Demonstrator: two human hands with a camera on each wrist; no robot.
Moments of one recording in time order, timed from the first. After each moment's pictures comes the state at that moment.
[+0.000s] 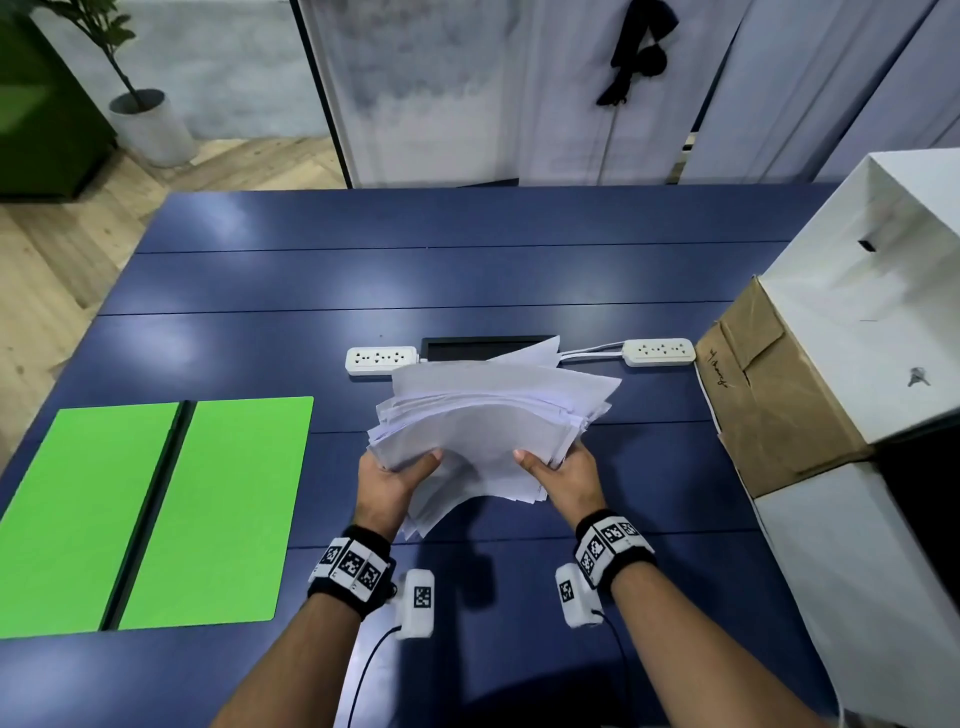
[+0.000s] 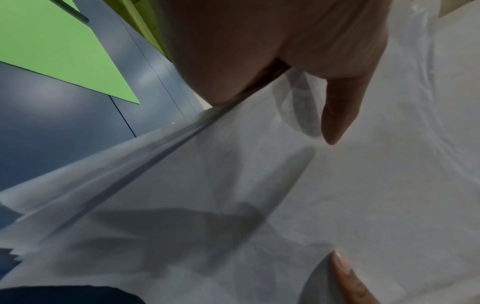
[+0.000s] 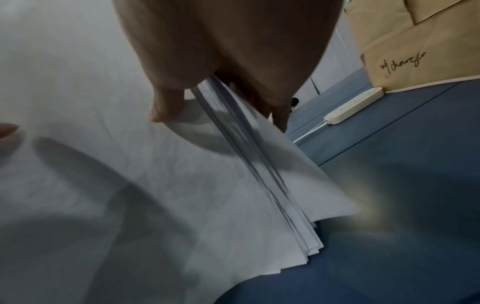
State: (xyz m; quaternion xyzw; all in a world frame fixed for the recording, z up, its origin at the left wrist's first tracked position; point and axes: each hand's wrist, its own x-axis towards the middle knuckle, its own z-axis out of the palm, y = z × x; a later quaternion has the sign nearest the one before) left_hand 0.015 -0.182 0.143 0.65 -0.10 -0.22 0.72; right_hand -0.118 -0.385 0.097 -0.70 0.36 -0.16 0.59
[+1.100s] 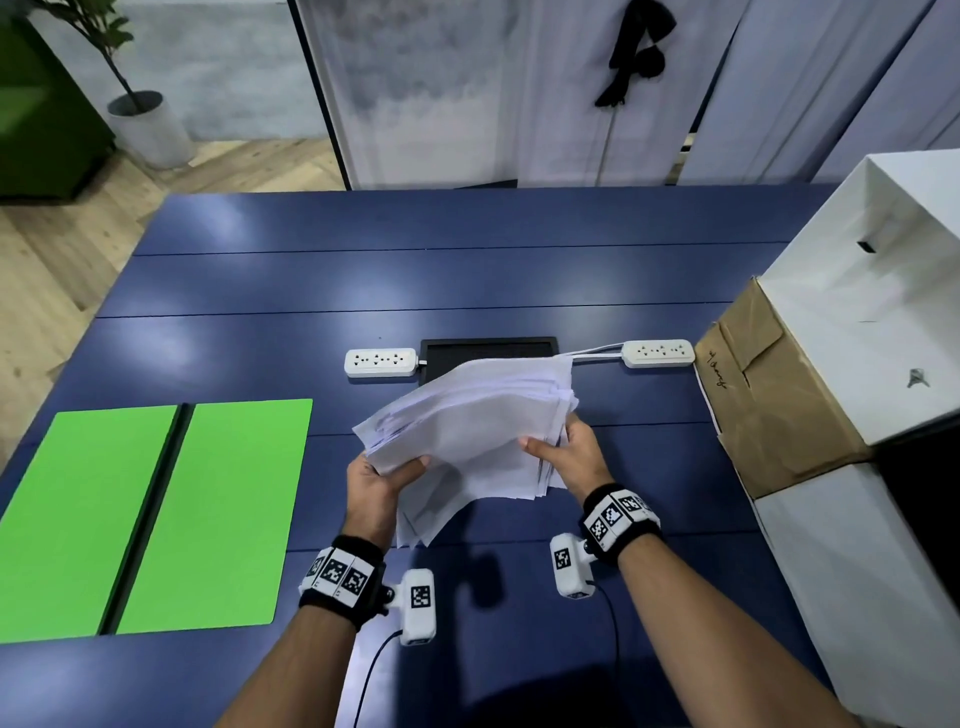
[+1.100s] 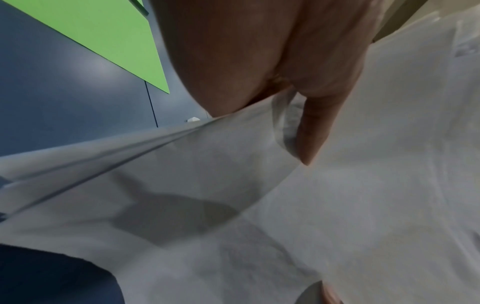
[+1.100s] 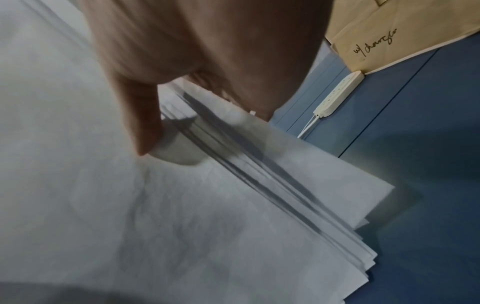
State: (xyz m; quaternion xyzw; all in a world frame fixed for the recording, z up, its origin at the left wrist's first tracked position) left_hand 0.019 -0.177 0.136 0.61 -0.03 -0.24 0.76; right_hand -0.099 -0.411 0.110 -0.64 0.31 -0.13 0.69
